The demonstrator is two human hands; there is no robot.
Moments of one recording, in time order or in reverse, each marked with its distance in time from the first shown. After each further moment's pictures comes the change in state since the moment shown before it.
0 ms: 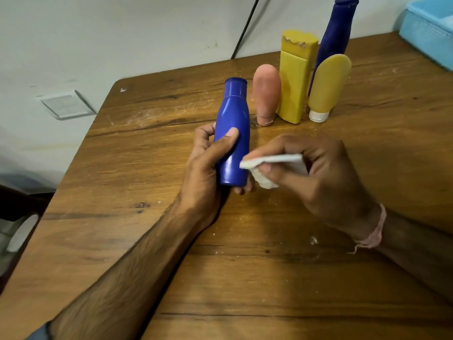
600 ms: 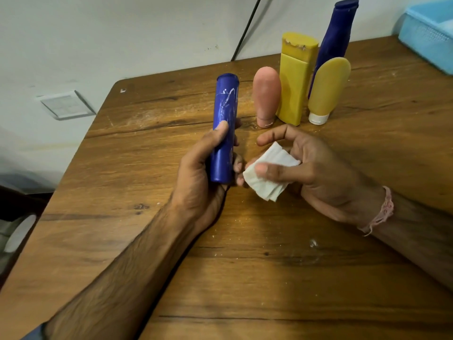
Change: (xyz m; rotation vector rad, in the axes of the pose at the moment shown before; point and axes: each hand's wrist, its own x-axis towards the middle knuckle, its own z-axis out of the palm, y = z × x) left_hand 0.004 0.009 -0.005 -0.156 -0.023 -0.086; right_hand 0.012 -0.004 -0.010 0.366 -0.085 0.450
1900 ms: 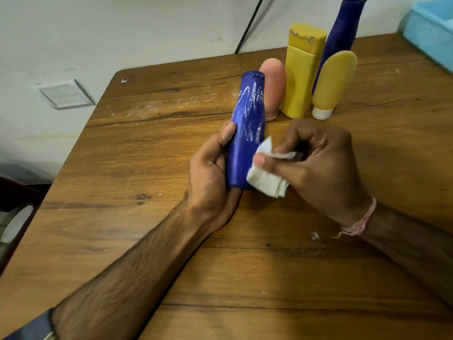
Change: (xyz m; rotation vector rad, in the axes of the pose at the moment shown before) left_hand -0.009 -0.017 0.008 -0.194 -0.013 -0.001; right_hand 0.001 0.018 0.010 -0.656 0.324 -0.671
